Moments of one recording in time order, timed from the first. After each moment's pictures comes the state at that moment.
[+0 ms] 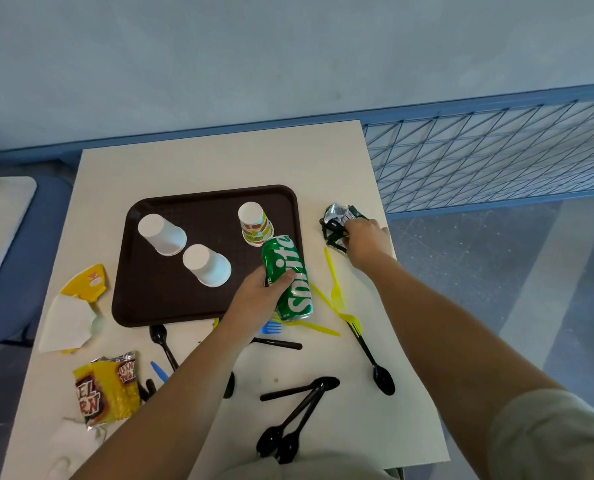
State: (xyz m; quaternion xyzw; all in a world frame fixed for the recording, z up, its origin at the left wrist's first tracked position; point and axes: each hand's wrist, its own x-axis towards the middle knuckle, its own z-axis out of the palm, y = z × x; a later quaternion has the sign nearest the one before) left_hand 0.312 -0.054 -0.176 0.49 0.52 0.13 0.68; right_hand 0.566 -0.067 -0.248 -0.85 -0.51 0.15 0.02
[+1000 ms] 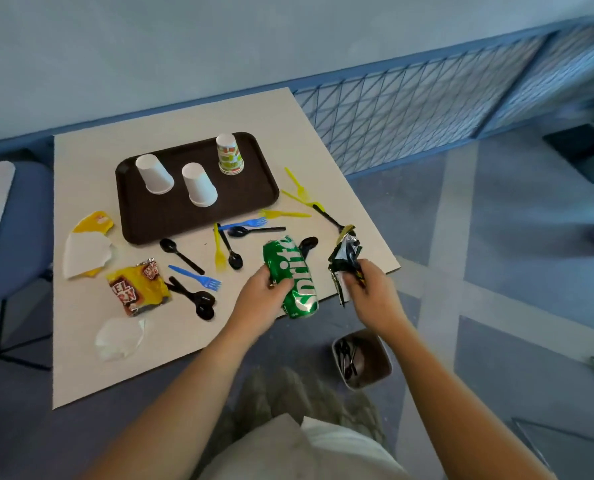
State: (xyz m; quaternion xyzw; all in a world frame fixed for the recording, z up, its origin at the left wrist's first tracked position) left_hand 0.116 -0.281 -0.140 0.67 0.41 0.08 0.62; right_hand 0.273 -0.436 -0.156 -0.86 -0.32 0.19 0.36
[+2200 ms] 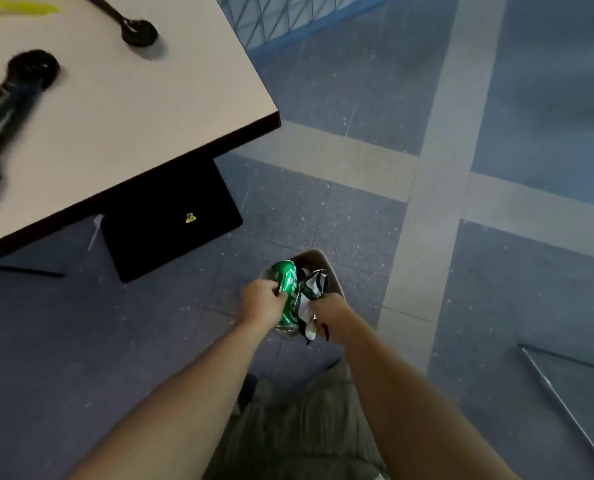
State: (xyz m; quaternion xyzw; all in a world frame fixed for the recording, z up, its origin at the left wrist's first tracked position) left_hand 0.279 -0.509 -0.564 0.76 0.49 -0.20 0.37; right_hand 0.365 -0.630 -0.648 -0.74 0.12 0.60 0.26
